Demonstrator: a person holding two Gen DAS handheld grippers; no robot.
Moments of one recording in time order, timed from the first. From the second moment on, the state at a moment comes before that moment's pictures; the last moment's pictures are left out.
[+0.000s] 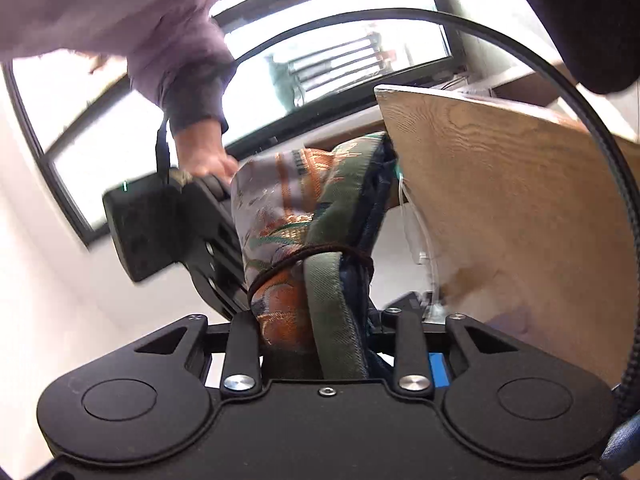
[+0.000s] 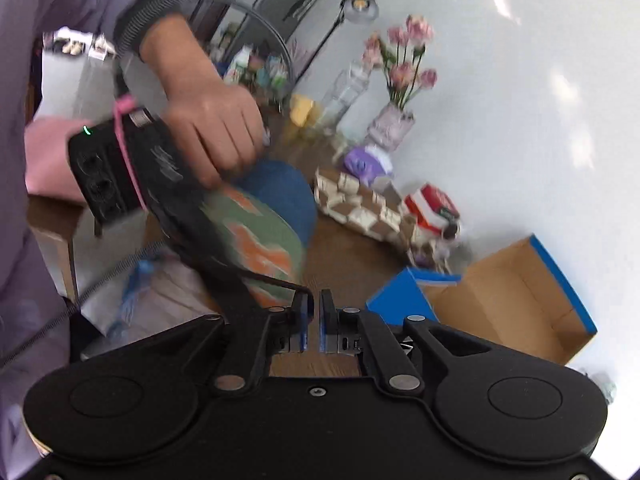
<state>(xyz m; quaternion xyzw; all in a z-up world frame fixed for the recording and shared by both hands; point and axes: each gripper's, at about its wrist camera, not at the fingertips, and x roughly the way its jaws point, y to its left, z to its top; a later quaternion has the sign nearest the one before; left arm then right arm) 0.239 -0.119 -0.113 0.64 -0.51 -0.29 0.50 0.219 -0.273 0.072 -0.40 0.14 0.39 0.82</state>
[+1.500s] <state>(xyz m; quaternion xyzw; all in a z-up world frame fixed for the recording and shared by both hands) 0.318 -0.054 0.044 -0.17 0.12 -0.51 0.83 0.240 -0.309 0.096 -0.12 -0.04 0.35 0.93</state>
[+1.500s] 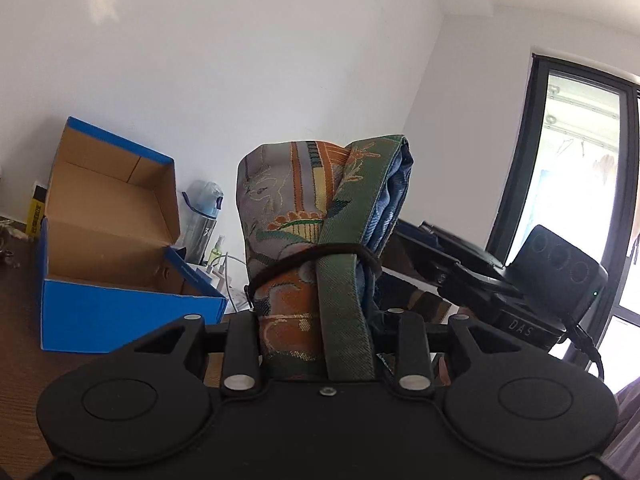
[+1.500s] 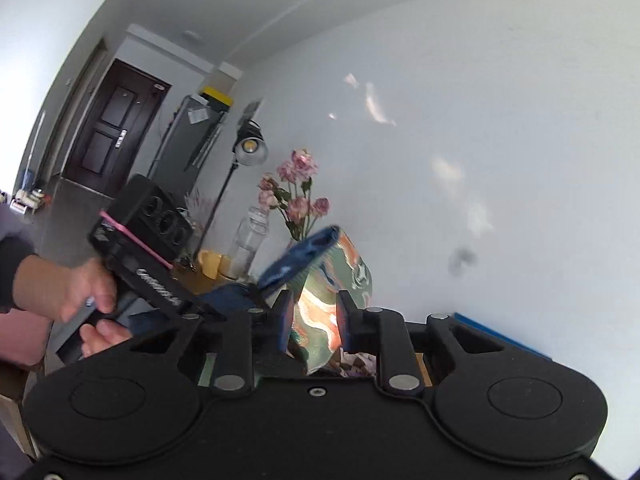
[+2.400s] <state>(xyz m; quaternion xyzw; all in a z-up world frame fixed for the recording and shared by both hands) 0.319 -0.049 0.043 -0.15 0.11 -0.56 0.80 0.308 -0.358 0.085 0.23 0.00 0.39 0.89</state>
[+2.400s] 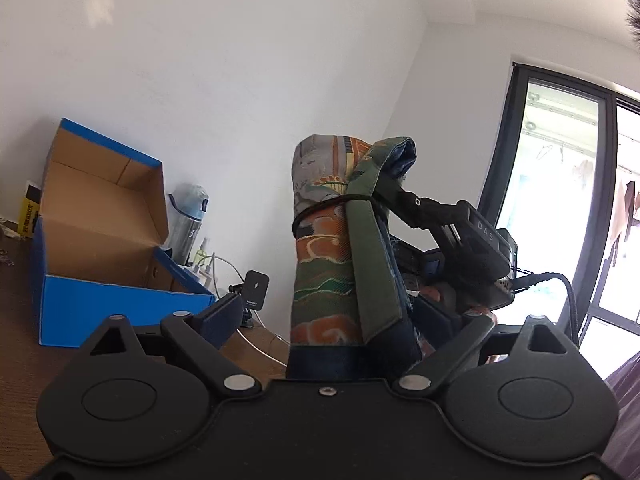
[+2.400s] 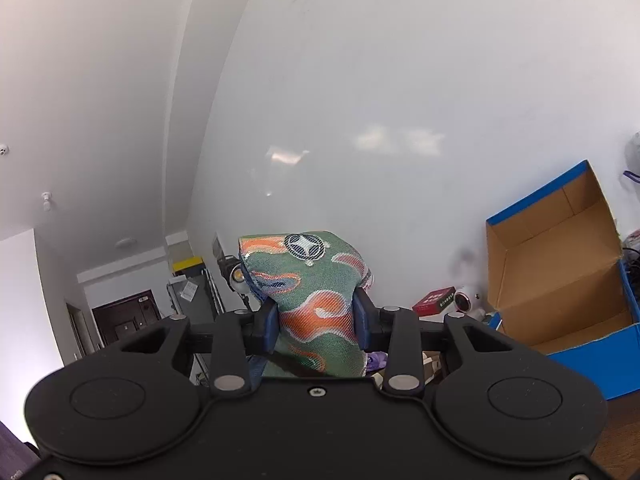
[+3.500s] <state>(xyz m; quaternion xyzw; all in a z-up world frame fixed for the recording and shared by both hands) 0.345 -0.084 0.042 -0.10 0.19 -0.54 0.82 0.186 -0.278 0.071 -0.49 -0.08 0.24 0.84</state>
